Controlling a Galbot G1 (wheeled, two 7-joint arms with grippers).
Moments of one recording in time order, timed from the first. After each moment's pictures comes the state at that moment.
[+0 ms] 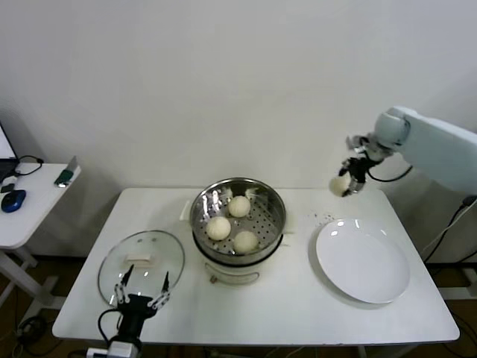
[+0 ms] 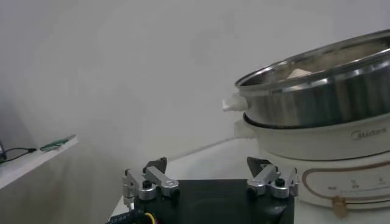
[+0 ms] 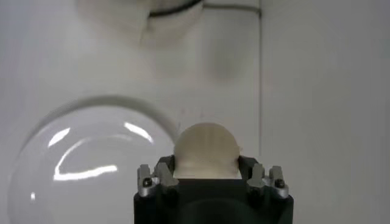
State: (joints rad) left arm 1.71 -1.40 -0.56 -2.02 0.17 -0.03 -0.07; right arm 0.67 0.93 -1.46 0.90 0.49 -0.16 -1.10
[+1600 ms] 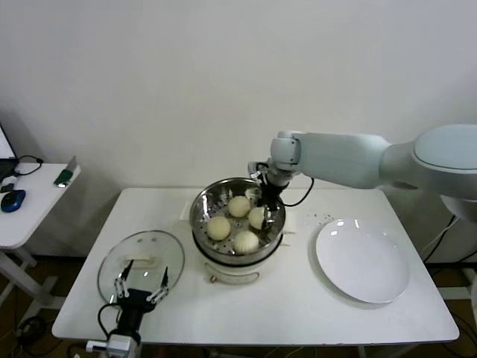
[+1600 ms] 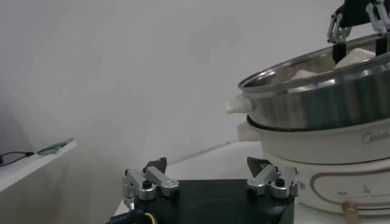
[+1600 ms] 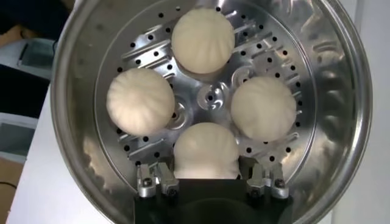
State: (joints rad) left arm 1.68 -1.37 -0.56 -2.00 0.15 -0.03 -0.07; right arm 0.66 1.30 -1.70 1.04 0.81 -0.31 -0.96
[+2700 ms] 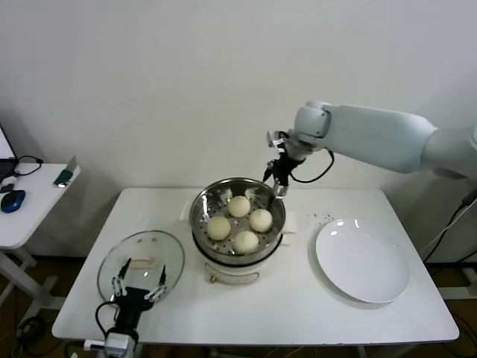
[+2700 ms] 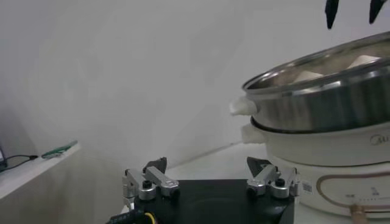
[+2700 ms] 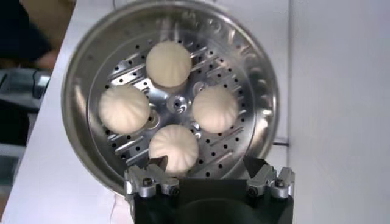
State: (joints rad) left arm 1.67 -1.37 -0.57 -2.00 0.15 -0.03 -0.07; right arm 0.75 1.13 -1.58 1.09 0.84 -0.27 -0.99
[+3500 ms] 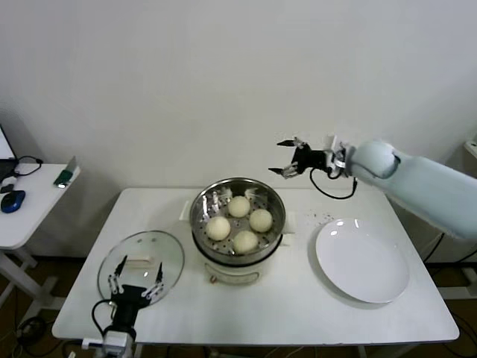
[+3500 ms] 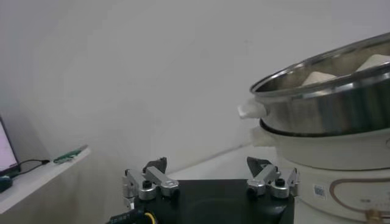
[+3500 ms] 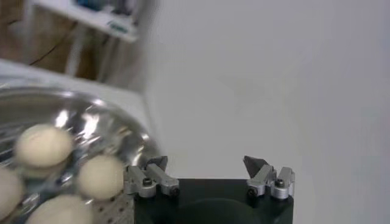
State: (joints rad) left arm 1.67 -1.38 -0.58 -2.01 0.18 -0.02 -0.09; right arm 0.22 0.70 -0.93 1.36 0.78 0.04 -0.36
